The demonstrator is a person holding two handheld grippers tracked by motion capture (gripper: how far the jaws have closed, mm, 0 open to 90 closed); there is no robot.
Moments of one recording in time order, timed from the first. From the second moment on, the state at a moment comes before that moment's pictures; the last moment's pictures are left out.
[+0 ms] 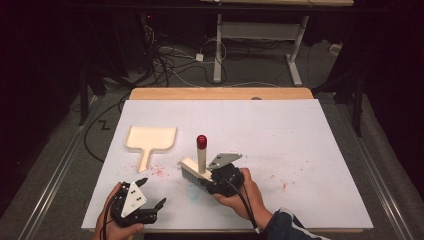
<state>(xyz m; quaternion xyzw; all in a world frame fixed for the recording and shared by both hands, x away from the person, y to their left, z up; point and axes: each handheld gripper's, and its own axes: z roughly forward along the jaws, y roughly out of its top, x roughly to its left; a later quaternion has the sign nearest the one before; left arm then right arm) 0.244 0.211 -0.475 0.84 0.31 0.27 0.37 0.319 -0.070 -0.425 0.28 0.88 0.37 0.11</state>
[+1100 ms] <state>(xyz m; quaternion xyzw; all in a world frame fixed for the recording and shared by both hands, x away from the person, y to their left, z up) 0.246 0.202 -0.478 0.85 0.29 0.25 0.35 0.285 -0.206 -0.421 0.26 0.90 0.34 0.13</state>
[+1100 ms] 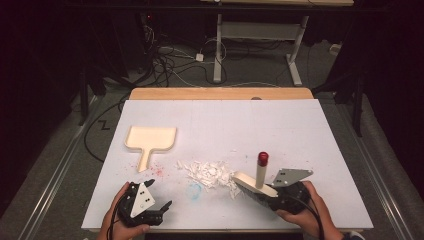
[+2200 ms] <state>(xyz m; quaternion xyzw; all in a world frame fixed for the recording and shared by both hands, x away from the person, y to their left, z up) 0.251 0.201 -0.479 0.85 0.29 0.25 0.35 0.366 -0.168 -0.433 0.36 0.83 0.33 0.27</state>
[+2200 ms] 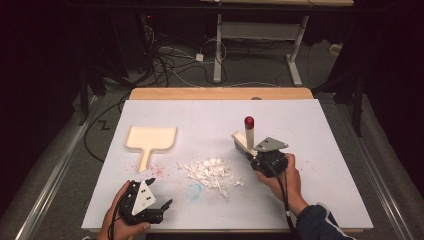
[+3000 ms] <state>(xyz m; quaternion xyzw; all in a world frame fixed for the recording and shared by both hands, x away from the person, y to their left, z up) 0.251 0.203 -0.480 0.86 0.29 0.25 0.35 0.313 -0.184 -0.391 0.27 0.85 0.40 0.20</state>
